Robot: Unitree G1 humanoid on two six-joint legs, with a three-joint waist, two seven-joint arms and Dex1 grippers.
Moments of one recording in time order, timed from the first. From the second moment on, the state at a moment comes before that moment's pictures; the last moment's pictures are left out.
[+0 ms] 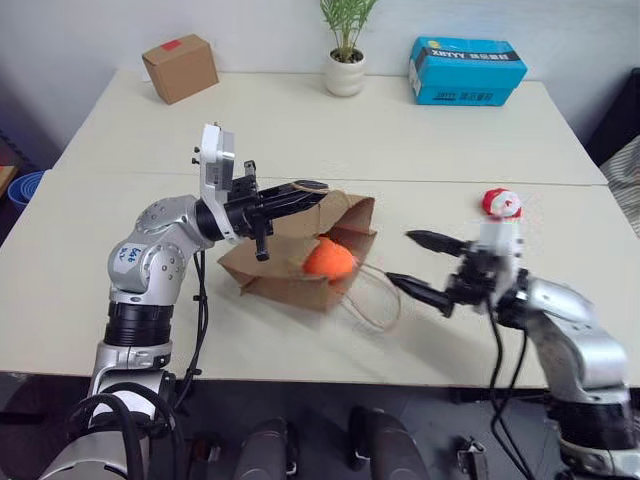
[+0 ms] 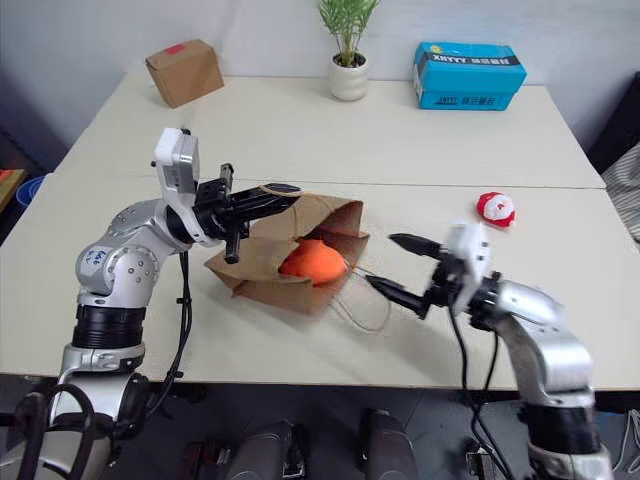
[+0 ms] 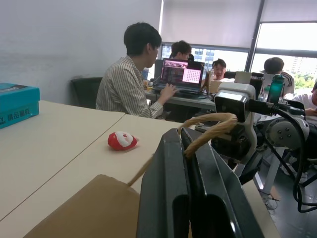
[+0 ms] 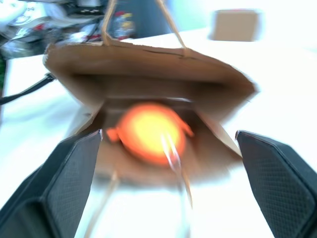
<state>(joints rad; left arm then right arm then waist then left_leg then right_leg) -0.73 0.46 0.08 0.01 -0.68 0.50 -1.06 -0.06 -0.61 -0.30 -0.31 0.57 0.36 1.00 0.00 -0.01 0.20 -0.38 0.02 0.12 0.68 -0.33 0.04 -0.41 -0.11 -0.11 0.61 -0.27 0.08</state>
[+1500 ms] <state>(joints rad) -0.67 0.49 0.07 -0.11 -0.68 0.52 -0.98 -1.09 -0.64 -0.11 1.32 -0.07 0.00 0.57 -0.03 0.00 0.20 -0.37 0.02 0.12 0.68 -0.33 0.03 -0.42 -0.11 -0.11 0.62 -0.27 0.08</state>
